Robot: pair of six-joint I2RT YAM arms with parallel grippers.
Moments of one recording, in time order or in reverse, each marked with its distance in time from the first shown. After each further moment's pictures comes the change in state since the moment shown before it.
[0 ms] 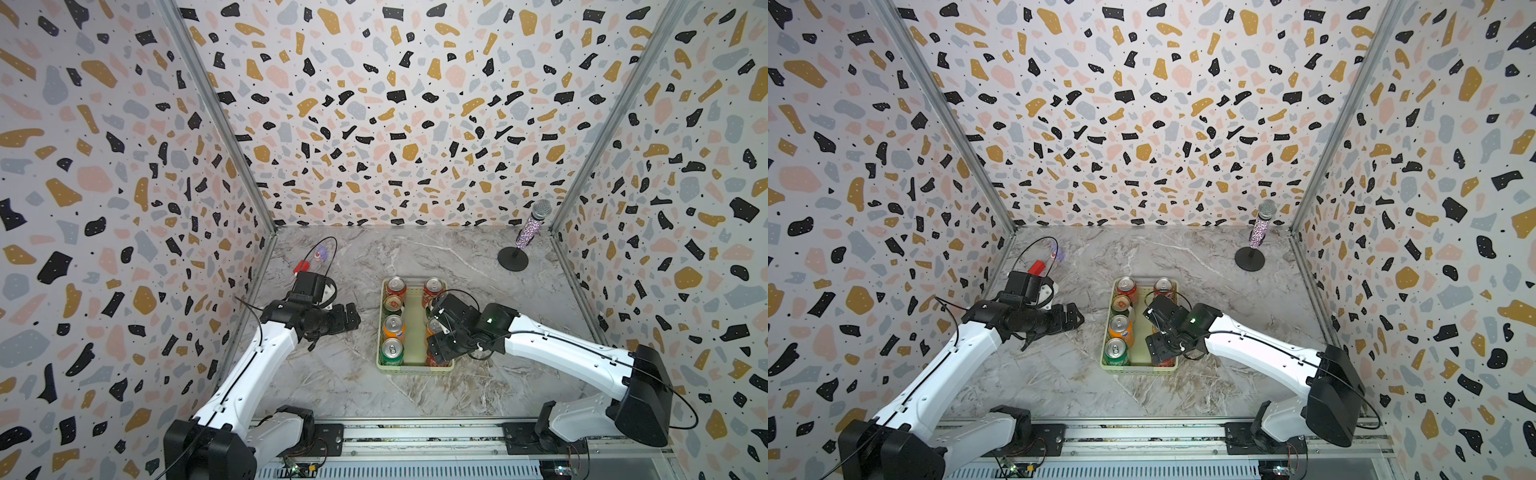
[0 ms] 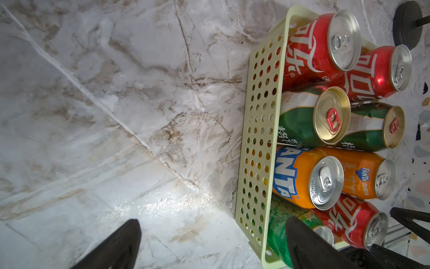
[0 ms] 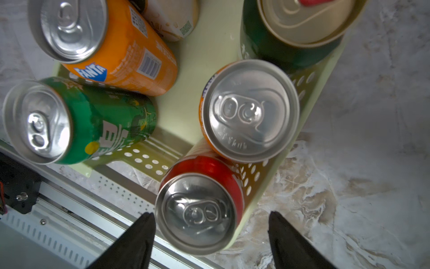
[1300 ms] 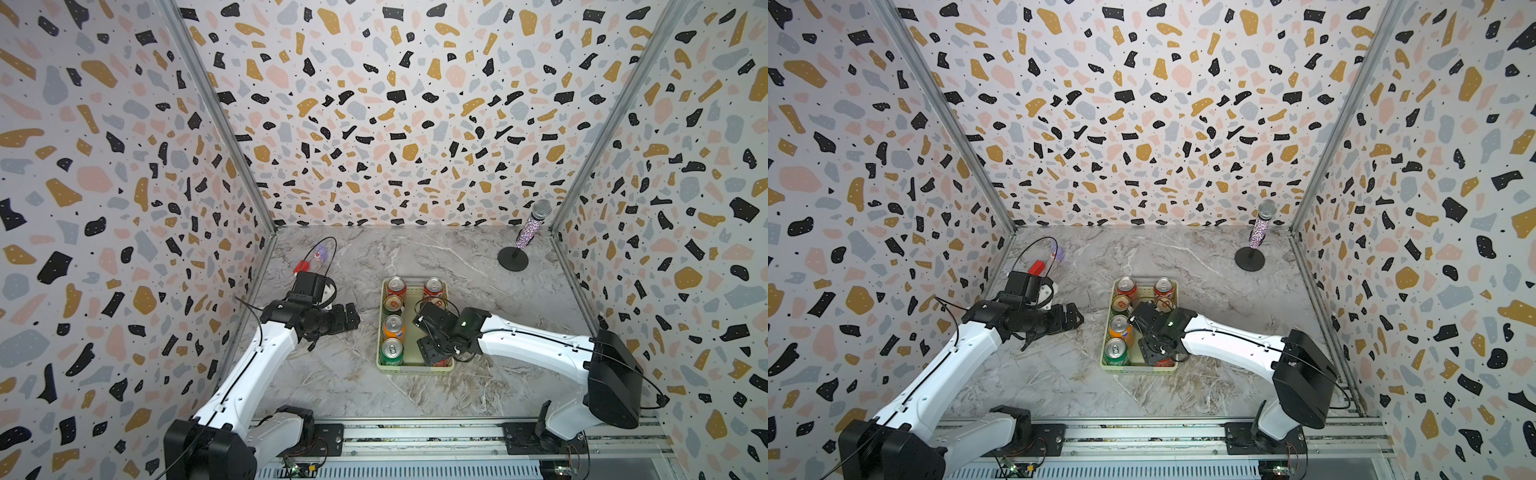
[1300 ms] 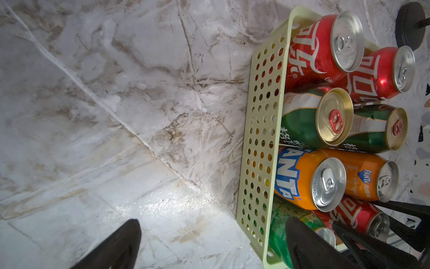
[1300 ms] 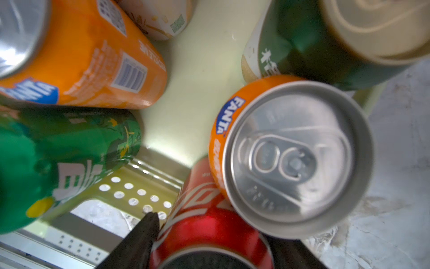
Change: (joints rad) left arm 0.000 -0.001 -0.005 0.001 -0.002 0.000; right arm 0.058 0.142 0.006 0.069 0.089 0.049
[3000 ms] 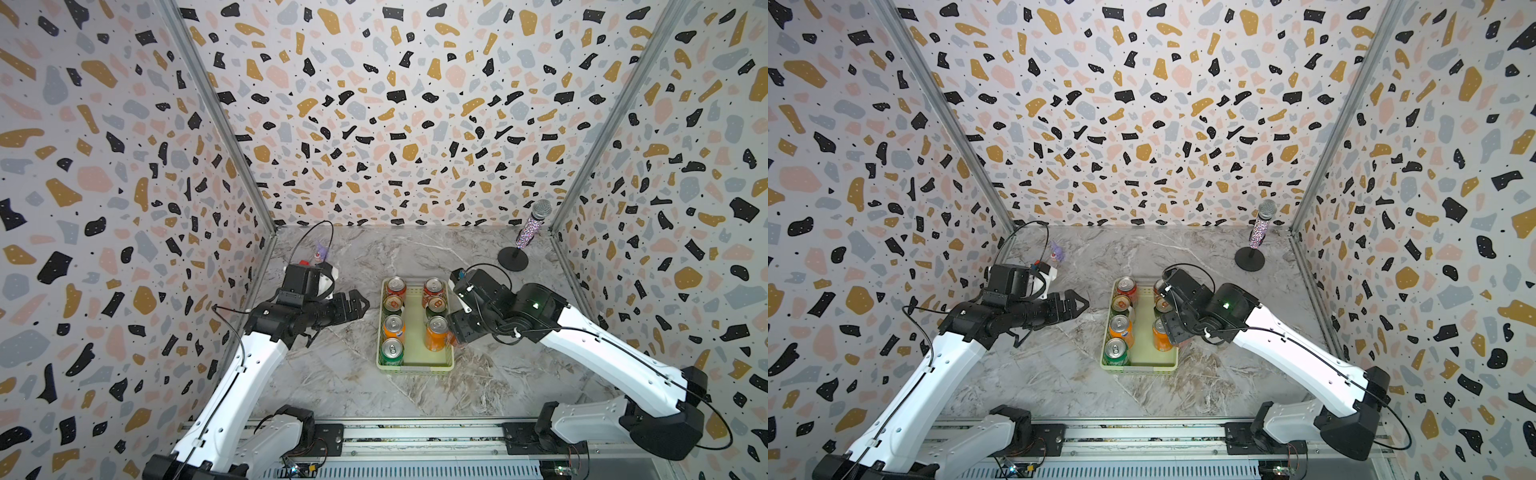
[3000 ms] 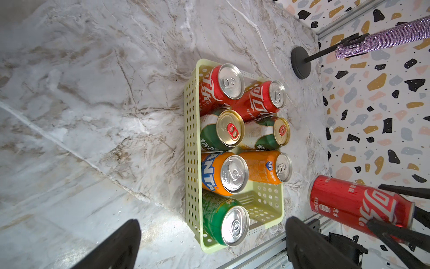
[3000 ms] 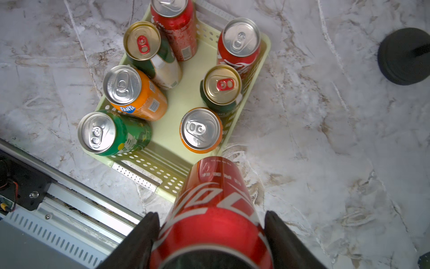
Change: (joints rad) left arm -0.060 -0.087 0.138 0.002 0.128 -0.082; right arm -0.105 -0.285 0.289 -0.386 0.064 -0.161
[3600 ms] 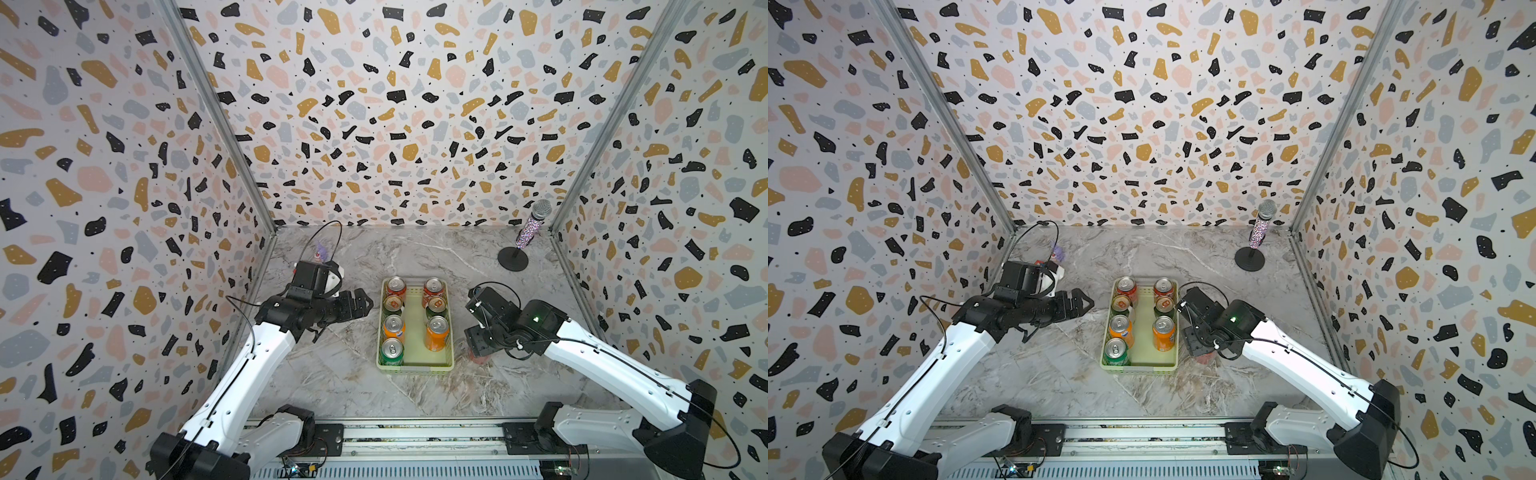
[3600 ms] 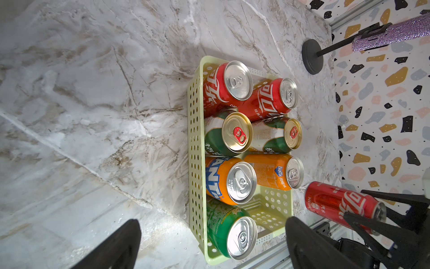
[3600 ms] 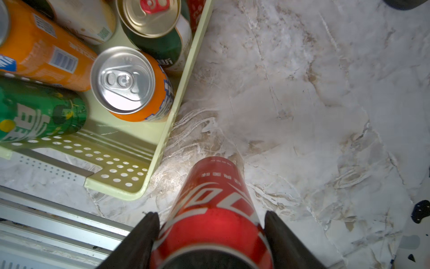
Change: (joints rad) left arm -0.025 0.055 -0.023 0.044 -0.039 0.000; right arm -0.069 -0.088 -0.327 0.084 0.002 0.053
